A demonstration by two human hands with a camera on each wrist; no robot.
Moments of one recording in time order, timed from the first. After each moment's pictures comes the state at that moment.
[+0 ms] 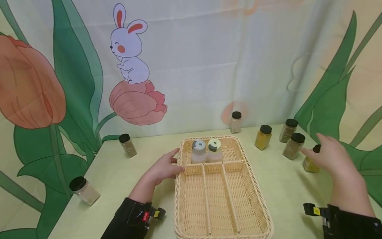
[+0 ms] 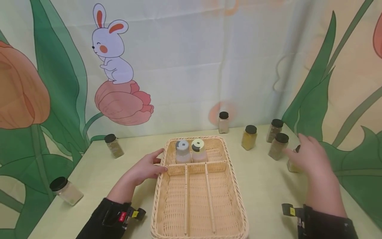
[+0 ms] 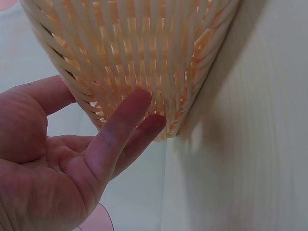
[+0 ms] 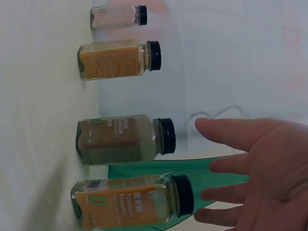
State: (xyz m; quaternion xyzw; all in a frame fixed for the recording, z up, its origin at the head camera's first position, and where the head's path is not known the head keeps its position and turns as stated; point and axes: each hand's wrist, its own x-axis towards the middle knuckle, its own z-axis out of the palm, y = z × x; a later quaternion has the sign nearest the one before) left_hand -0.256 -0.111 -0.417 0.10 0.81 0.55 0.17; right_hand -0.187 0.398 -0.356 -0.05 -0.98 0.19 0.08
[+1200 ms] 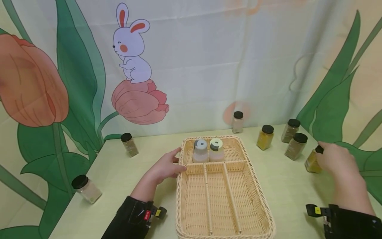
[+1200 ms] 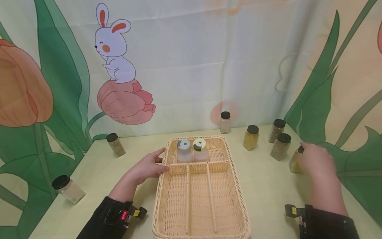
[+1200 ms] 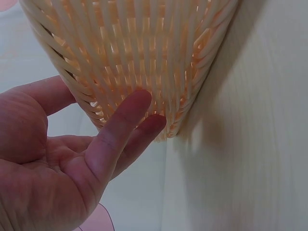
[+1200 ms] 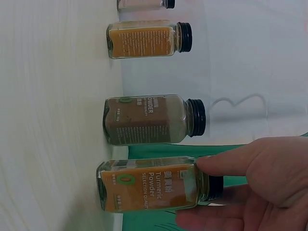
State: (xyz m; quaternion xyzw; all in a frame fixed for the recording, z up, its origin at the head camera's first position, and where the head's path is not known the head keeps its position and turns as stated) left_hand -0.256 -0.110 -0.417 0.09 0.82 0.54 0.17; right_hand -0.198 0.419 -0.375 -0.13 -0.98 0.15 0.00
